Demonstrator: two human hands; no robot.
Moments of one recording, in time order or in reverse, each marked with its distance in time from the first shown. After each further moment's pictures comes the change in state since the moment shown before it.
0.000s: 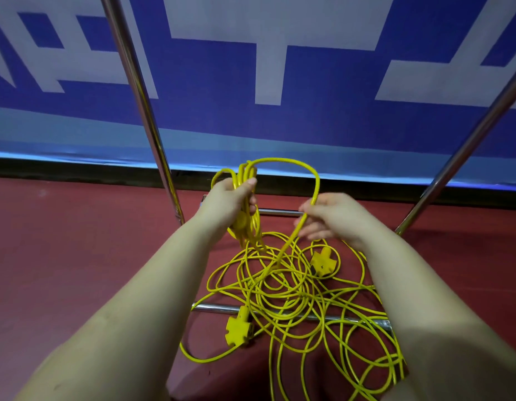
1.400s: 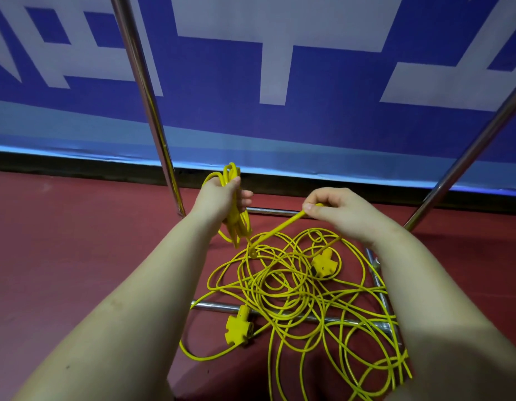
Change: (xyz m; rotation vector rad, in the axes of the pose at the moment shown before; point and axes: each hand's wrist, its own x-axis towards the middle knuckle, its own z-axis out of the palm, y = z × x) left_hand 0.013 -0.003 -0.009 -0.085 0.174 -0.104; right_hand -0.018 -0.015 -0.008 -0.393 -0.033 -0.330
